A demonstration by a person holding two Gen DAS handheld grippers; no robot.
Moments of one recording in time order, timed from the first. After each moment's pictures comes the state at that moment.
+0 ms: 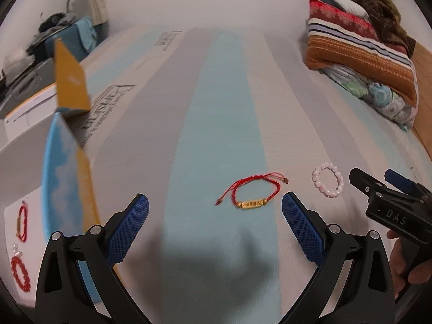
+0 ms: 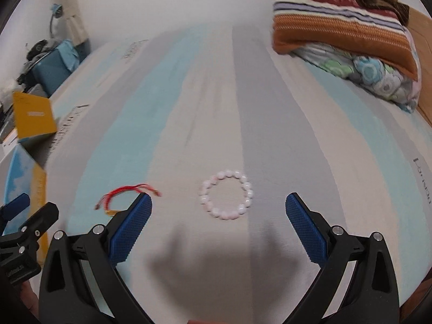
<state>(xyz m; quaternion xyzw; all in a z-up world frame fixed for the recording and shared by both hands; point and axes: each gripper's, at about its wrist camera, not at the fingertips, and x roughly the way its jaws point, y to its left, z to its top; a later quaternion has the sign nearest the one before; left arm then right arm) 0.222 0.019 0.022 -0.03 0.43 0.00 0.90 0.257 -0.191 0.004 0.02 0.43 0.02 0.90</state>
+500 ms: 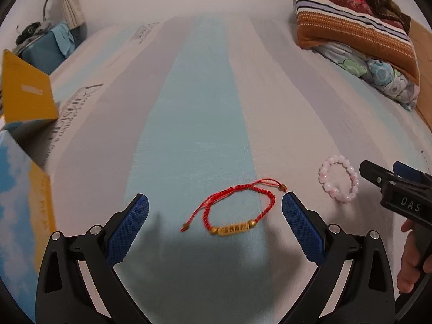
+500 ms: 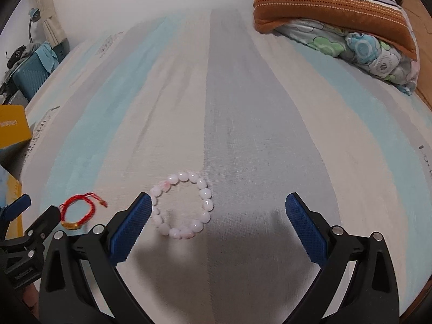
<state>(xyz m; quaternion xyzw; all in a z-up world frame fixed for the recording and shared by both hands) 0.276 -0.016 -0.027 0.00 0.45 -0.02 0.89 0.300 -0.230 -0.045 0.03 0.46 -0.01 0.89</state>
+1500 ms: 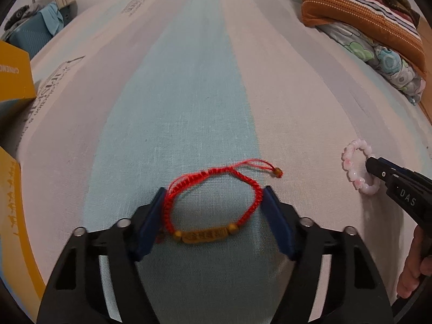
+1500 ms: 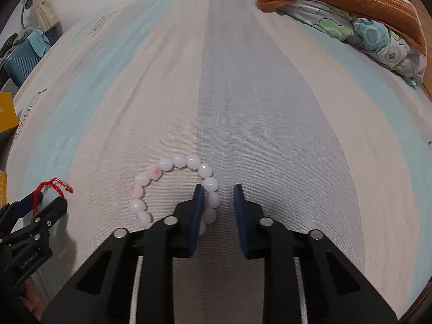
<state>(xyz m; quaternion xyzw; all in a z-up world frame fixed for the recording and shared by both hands) 0.297 -0.020 -0.069 -0.01 0.50 -0.03 0.86 0.315 -0.228 -0.088 0.02 0.50 -0.02 0.87</state>
